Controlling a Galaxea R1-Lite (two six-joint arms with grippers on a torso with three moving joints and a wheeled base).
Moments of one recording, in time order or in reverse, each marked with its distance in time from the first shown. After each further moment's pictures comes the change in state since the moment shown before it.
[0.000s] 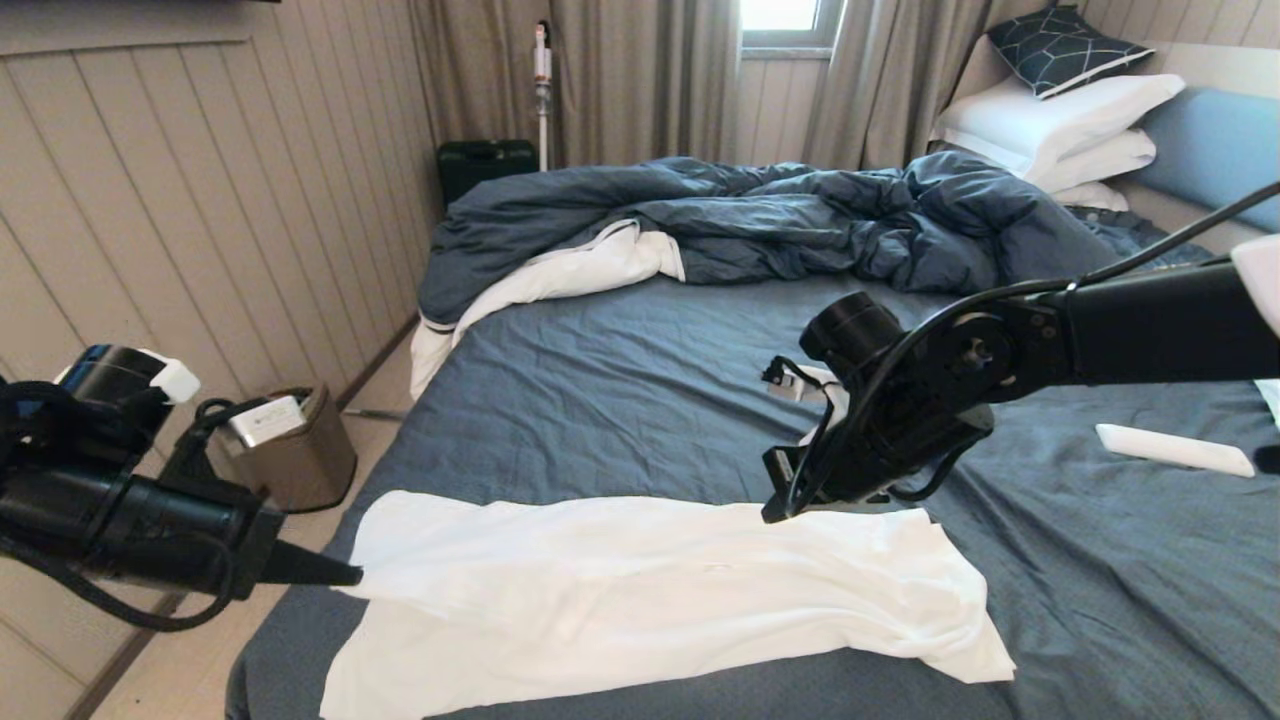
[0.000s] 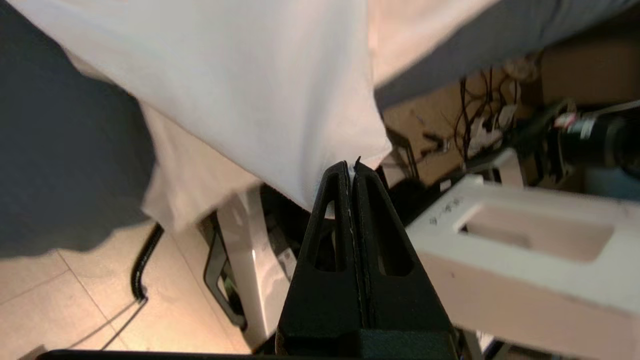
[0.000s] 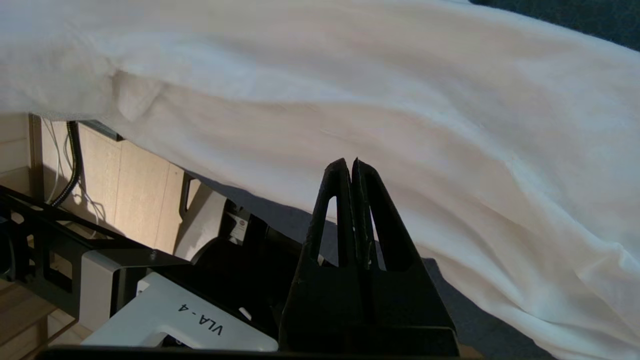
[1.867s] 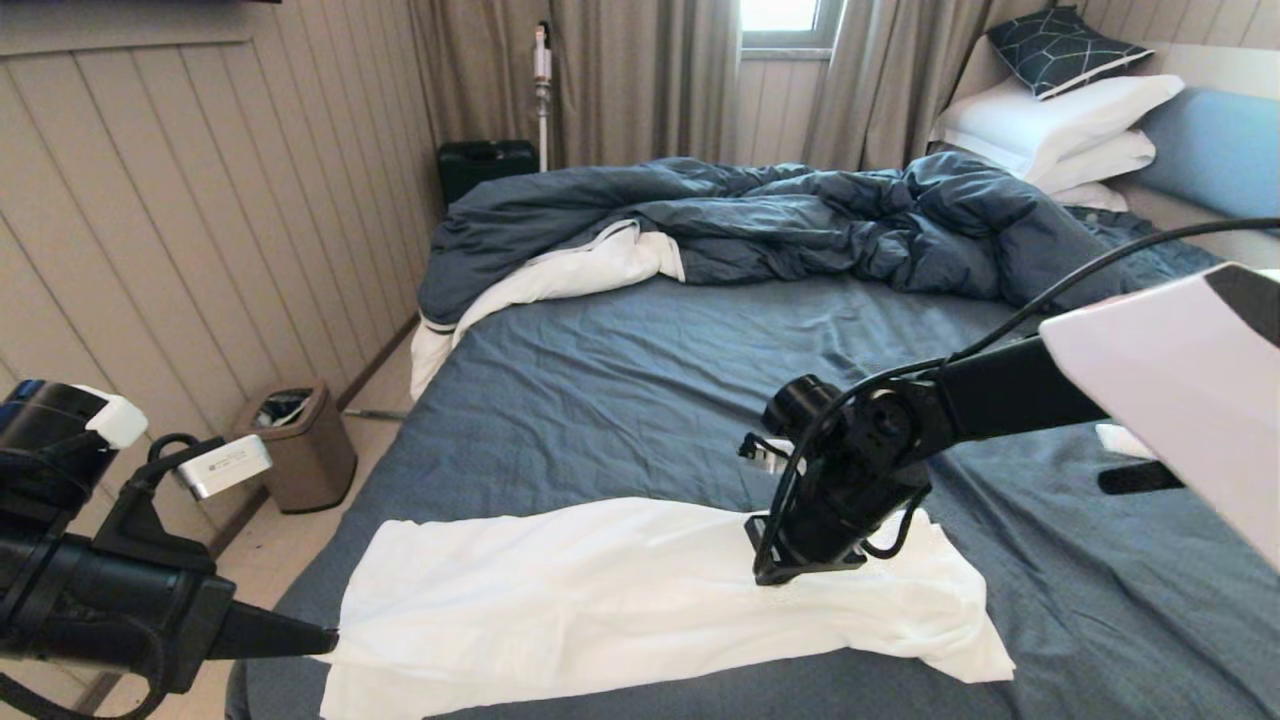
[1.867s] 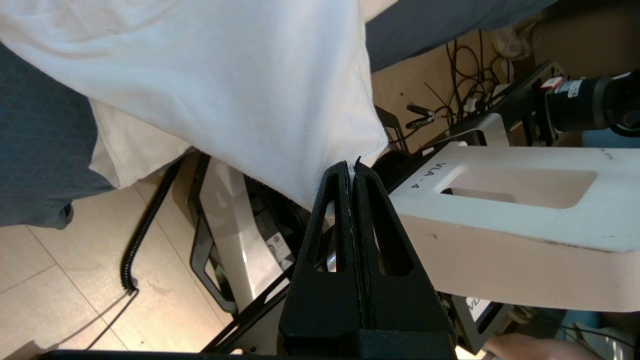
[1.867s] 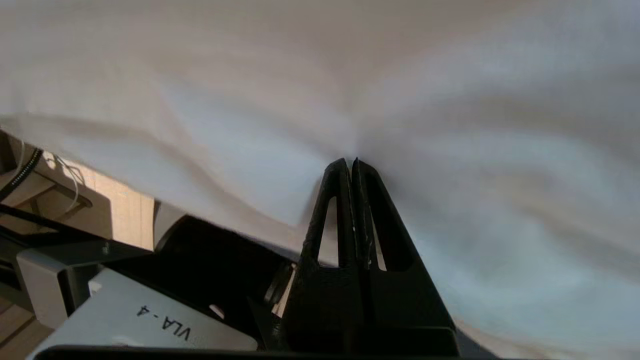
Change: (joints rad) left arm -0.021 -0.153 0.114 0.035 -0.014 0.016; right arm 0.010 0.152 0.094 -0.054 -0.005 -0.007
